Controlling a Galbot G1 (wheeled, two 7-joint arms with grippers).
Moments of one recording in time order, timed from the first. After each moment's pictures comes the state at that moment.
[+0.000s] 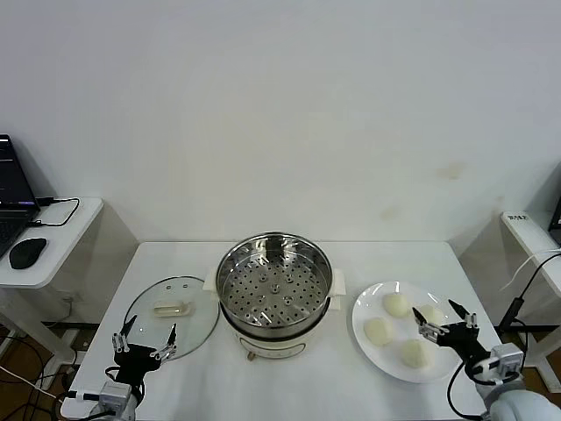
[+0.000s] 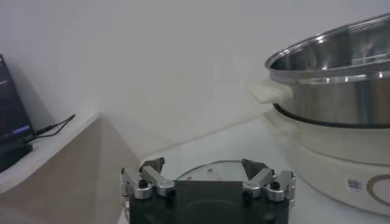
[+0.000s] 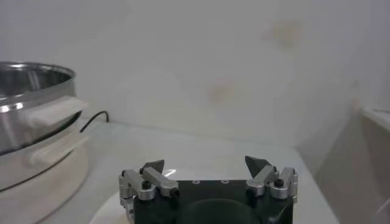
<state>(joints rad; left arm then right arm) 1.63 -1.41 -0.73 -2.07 0.15 0.17 0.14 -1.50 1.10 0.86 1.96 0.36 -0.29 -0.23</state>
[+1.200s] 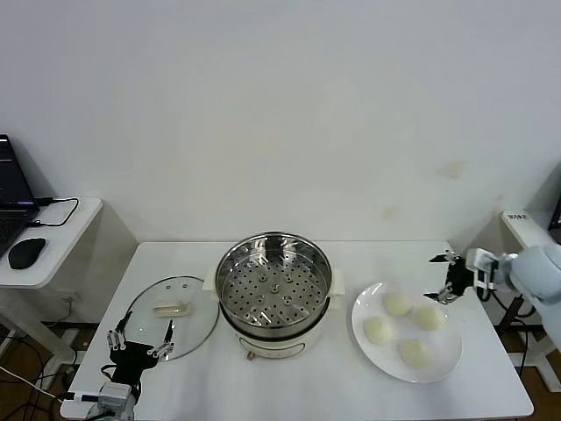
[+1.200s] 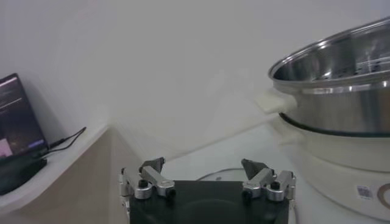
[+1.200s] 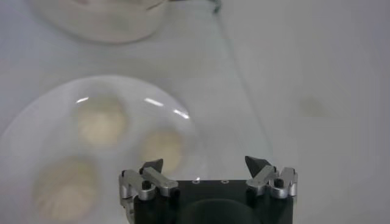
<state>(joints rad) 1.64 -1.42 -0.75 -2.10 0.18 0.16 0.12 -0.48 0.56 -0.06 1.48 -0.20 -0.26 -1.15</state>
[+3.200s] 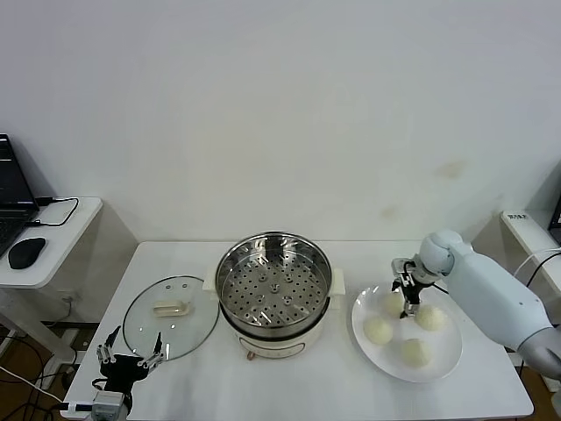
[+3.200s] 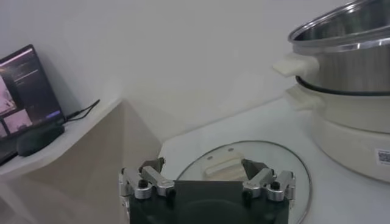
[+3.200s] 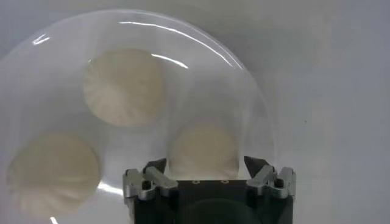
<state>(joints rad) 1.66 -1.44 -0.78 -2.06 0.18 0.17 0.09 -0.22 0.86 -0.43 1.05 -0.40 -0.18 -1.23</state>
